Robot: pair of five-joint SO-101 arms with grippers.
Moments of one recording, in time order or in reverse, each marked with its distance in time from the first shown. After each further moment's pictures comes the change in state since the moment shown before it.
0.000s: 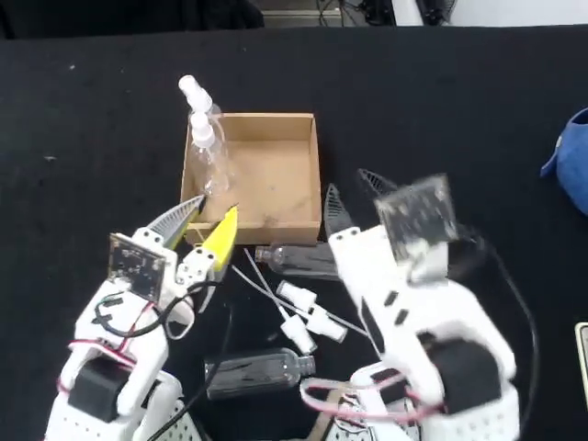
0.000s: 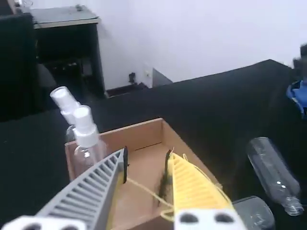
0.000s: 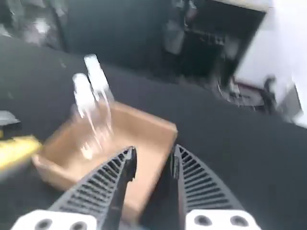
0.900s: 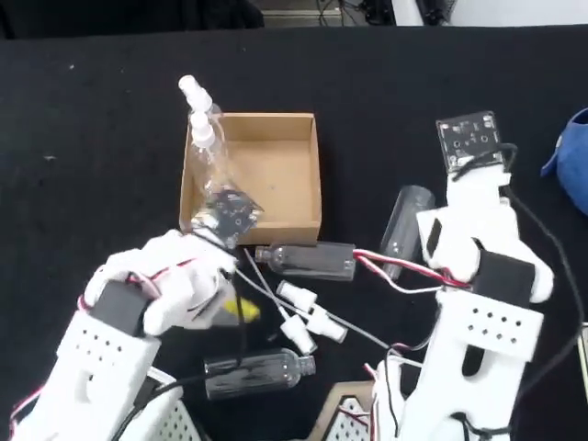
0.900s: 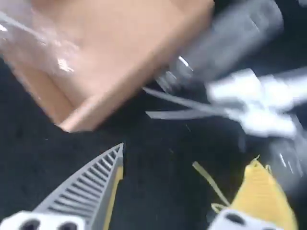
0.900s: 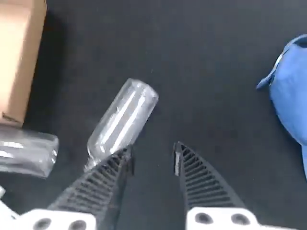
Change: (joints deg) left arm 2.9 42.5 -23.3 30.6 -20.9; right arm 34.0 21.5 -3.1 8.6 16.4
